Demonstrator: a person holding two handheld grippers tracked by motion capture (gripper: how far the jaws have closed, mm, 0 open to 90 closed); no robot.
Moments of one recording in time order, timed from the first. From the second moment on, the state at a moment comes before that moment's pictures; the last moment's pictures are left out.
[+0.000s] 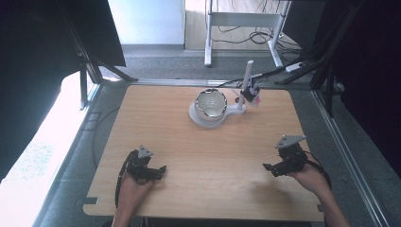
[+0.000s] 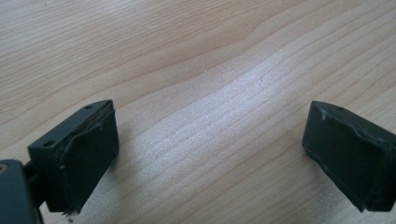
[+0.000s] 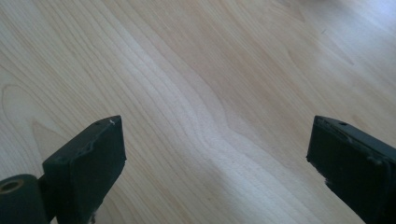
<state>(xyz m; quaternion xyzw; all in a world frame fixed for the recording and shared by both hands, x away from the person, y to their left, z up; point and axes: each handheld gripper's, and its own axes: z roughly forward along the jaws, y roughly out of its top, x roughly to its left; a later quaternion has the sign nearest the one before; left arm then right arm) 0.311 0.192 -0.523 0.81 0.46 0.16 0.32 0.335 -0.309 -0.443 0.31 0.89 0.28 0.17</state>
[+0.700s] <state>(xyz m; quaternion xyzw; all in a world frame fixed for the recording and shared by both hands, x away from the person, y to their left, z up) 0.311 0.192 -0.523 0.81 0.46 0.16 0.32 0.316 -0.302 -0.517 0.36 0.85 0.34 0.15</state>
